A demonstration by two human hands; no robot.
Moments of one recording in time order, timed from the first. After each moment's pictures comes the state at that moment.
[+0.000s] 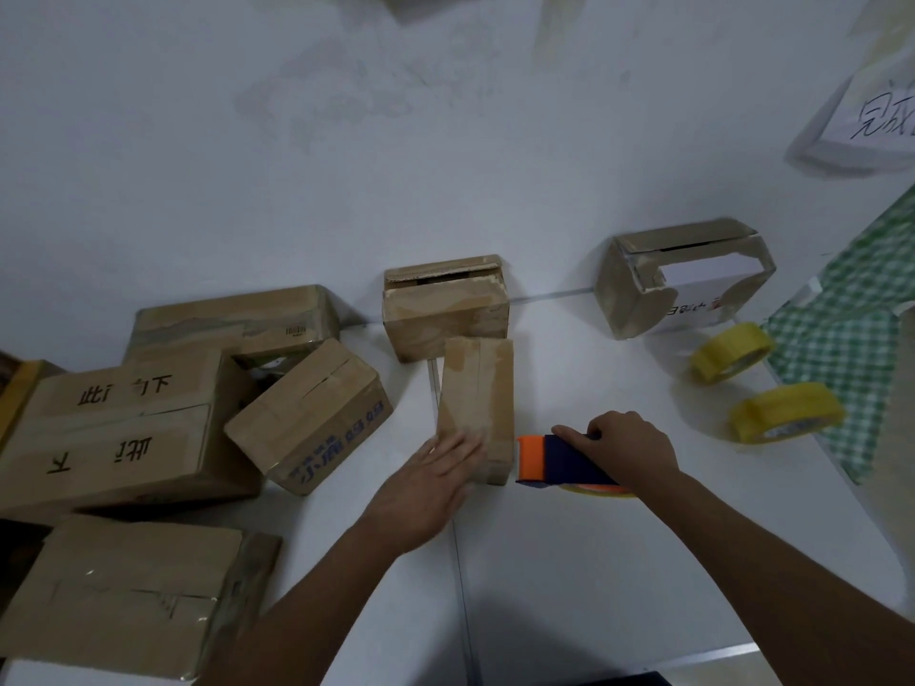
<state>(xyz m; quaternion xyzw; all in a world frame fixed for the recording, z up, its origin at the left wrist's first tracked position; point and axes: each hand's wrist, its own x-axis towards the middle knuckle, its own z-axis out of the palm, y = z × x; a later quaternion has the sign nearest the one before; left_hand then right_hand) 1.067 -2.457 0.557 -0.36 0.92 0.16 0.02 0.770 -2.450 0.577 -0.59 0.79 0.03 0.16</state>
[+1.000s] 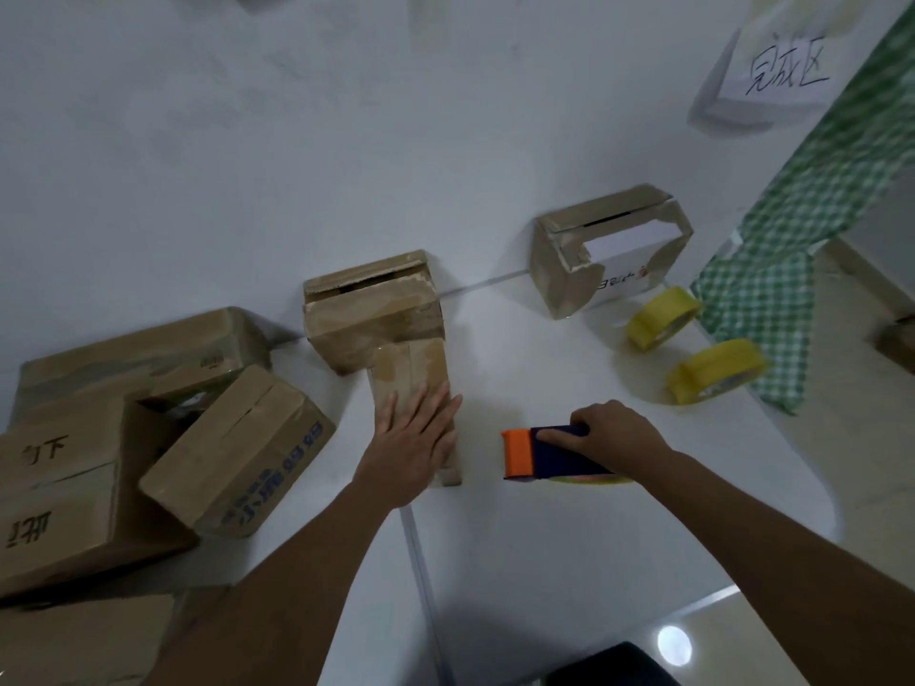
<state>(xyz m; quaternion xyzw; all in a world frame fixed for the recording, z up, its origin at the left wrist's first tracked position) 1.002 -2.512 0.537 -0.39 0.92 0.04 0.05 0.712 -2.433 0.575 -0.60 0.77 0.01 0.23</state>
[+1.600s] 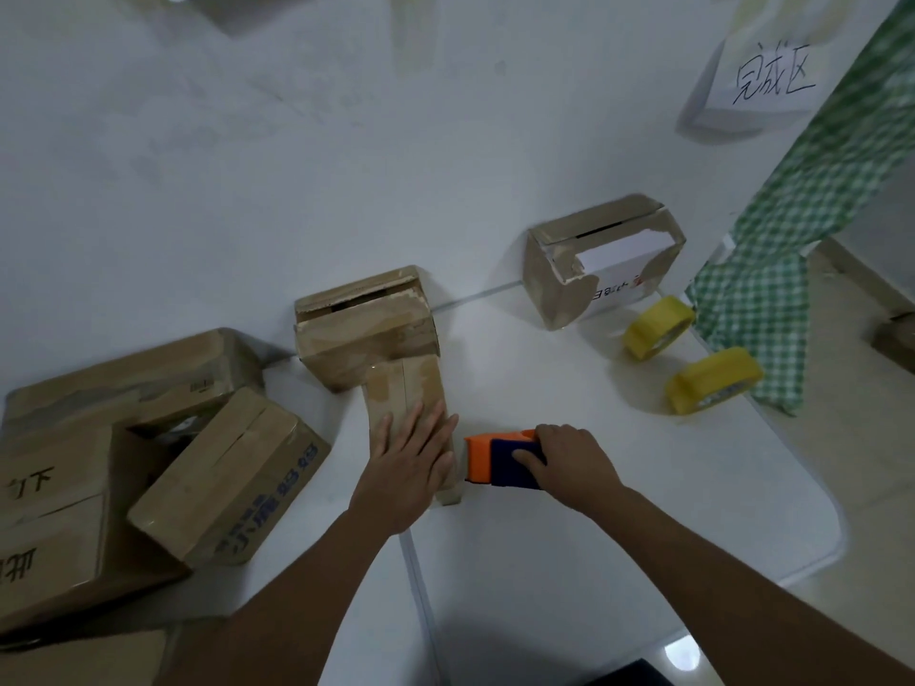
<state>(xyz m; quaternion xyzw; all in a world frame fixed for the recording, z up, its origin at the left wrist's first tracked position) 1.000 -2.510 0.541 -0.39 0.92 0.05 0.04 0.758 -2.437 0.552 -0.63 0.75 -0.01 0.19</state>
